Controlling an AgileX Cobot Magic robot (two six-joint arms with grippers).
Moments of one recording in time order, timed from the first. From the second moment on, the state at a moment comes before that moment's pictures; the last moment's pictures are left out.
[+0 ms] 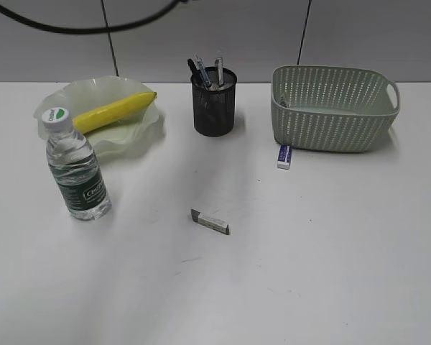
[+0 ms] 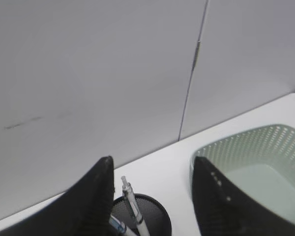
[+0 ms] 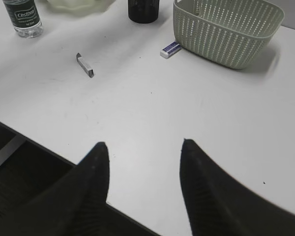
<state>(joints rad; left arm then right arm) -0.54 1.89 -1.59 -0.25 0.12 0.21 0.57 -0.01 -0.51 -0.03 1.03 0.00</state>
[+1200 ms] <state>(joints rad) -0.51 0.59 -0.84 -0.03 1.16 0.09 0.57 0.05 -0.53 -0.07 0.93 0.00</state>
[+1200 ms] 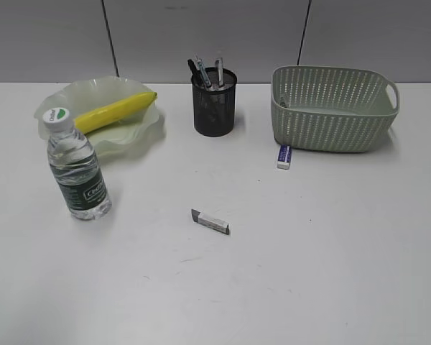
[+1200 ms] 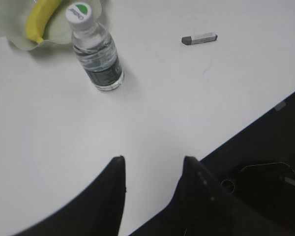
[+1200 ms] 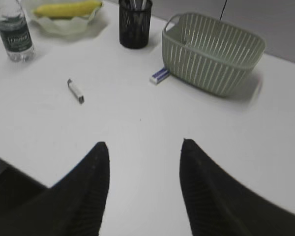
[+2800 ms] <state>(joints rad) -0.51 -0.01 -0.54 -0.05 1.06 0.07 0.56 2.20 -1.73 -0.10 1.09 0.66</state>
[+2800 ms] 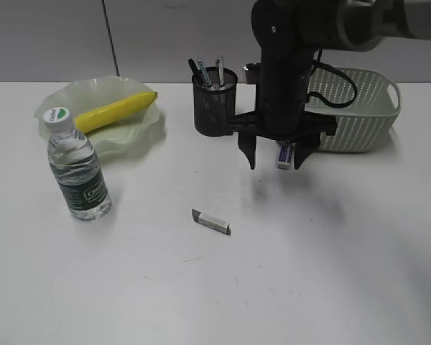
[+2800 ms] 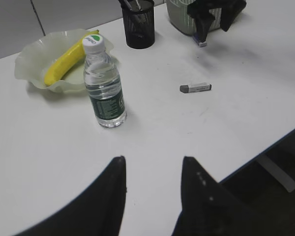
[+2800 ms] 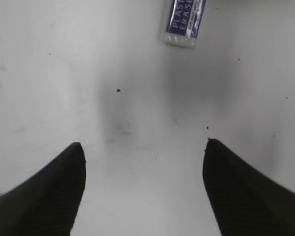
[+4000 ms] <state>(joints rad) -0.51 -0.01 -0.54 -0.04 1.06 0.07 0.43 2.34 -1.73 -0.08 0.83 0.69</state>
